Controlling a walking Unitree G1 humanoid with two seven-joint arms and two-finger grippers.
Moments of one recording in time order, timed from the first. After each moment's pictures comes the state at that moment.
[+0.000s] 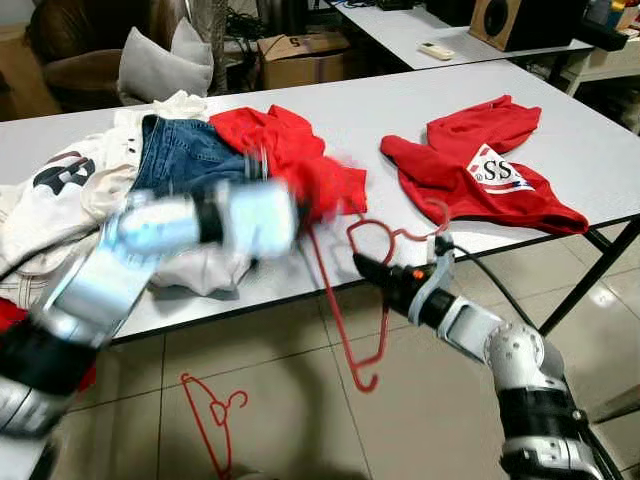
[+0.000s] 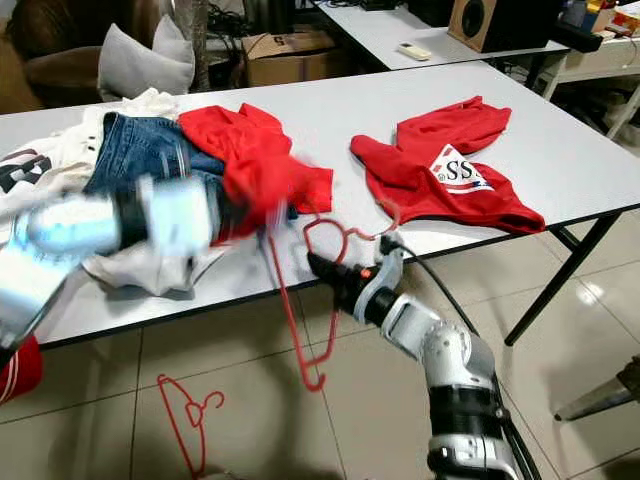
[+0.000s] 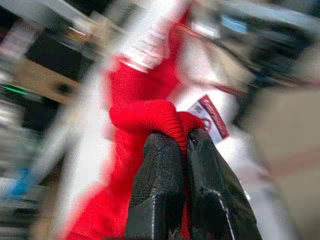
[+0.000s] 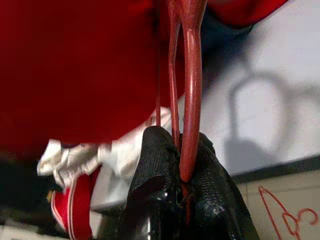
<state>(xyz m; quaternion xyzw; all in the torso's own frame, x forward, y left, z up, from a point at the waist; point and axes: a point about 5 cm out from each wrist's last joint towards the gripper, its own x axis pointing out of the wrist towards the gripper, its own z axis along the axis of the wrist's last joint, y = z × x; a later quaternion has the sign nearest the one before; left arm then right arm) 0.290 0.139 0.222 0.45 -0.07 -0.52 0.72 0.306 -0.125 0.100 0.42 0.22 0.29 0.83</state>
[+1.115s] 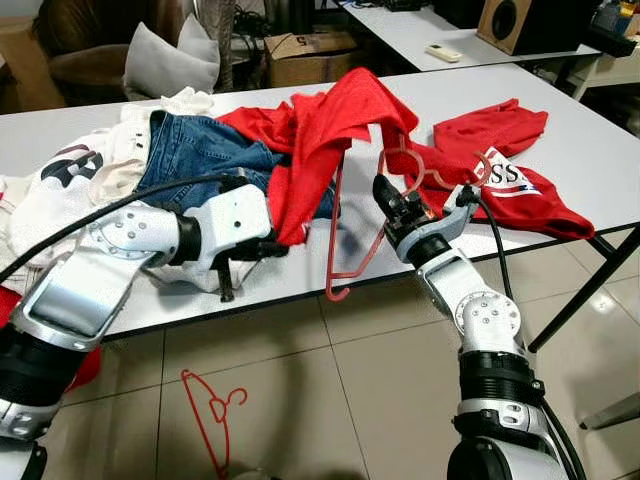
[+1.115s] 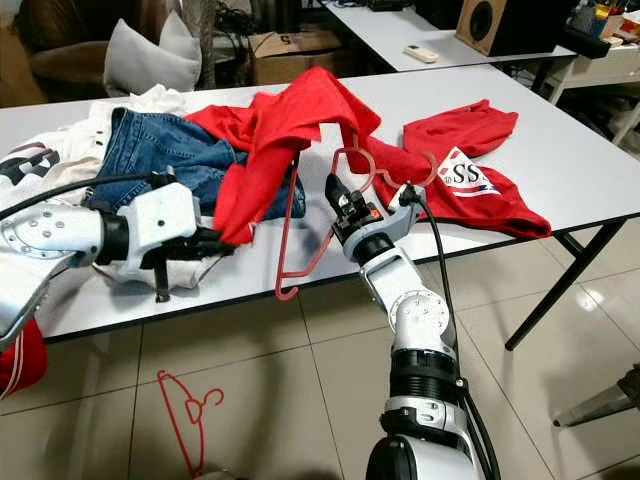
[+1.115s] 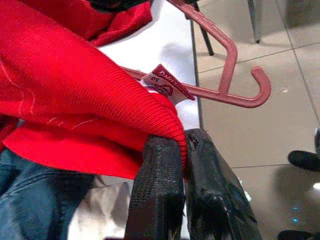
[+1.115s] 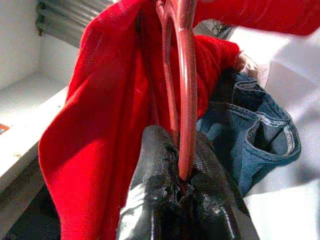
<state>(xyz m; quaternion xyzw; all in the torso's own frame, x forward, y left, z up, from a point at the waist) 0.296 0.155 0.218 0.36 0.10 -0.52 0.77 0.342 -0.105 0.152 0.55 0.06 0.20 0.81</state>
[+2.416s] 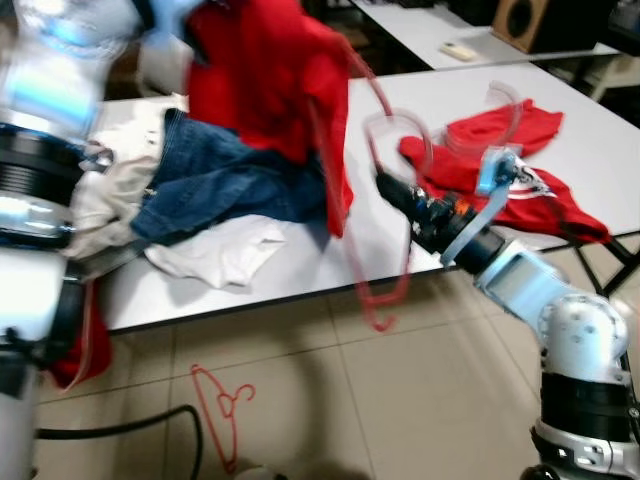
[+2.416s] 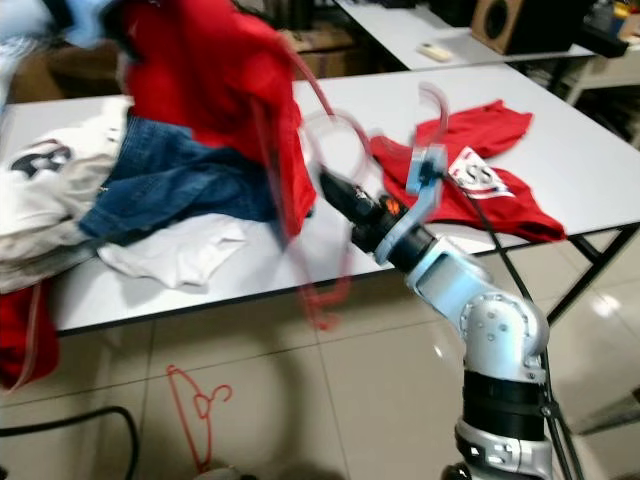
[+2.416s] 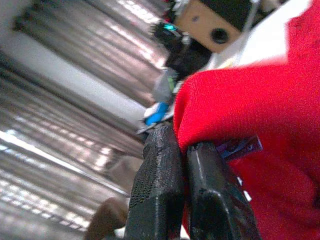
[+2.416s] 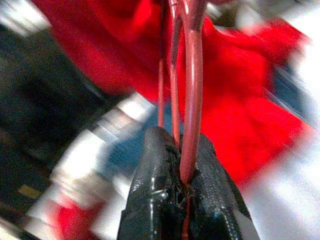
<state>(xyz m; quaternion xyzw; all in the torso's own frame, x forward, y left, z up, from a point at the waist) 0.382 0.168 0.381 0.46 -0.17 -0.24 0.84 0.297 -0.144 0.185 0.30 0.10 0.32 0.89</state>
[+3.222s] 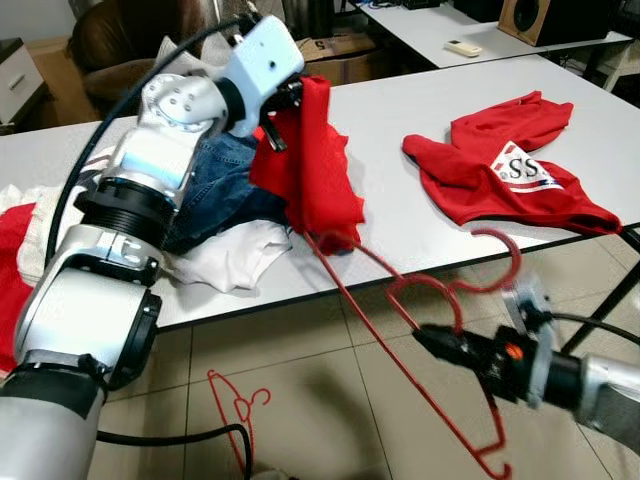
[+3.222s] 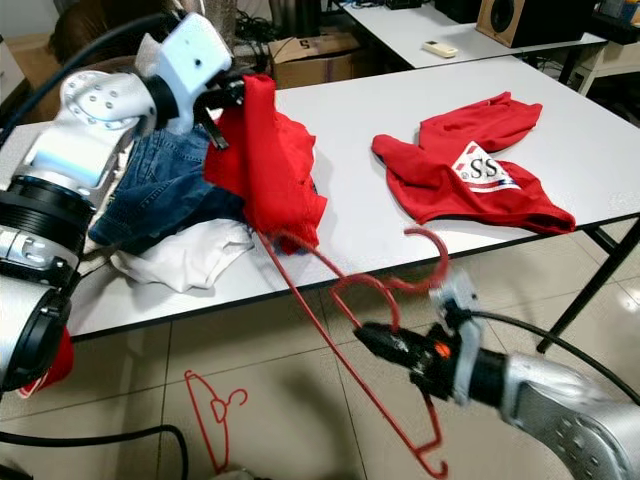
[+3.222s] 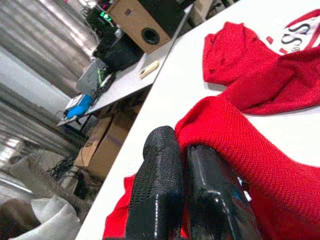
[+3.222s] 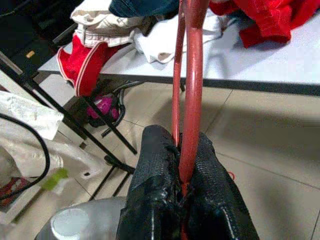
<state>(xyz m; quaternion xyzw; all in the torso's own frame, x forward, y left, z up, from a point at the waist) 0.399 0.125 0.305 0.35 -0.08 -0.34 0.87 0.197 -0.193 0.145 0.11 0.24 0.44 0.86</state>
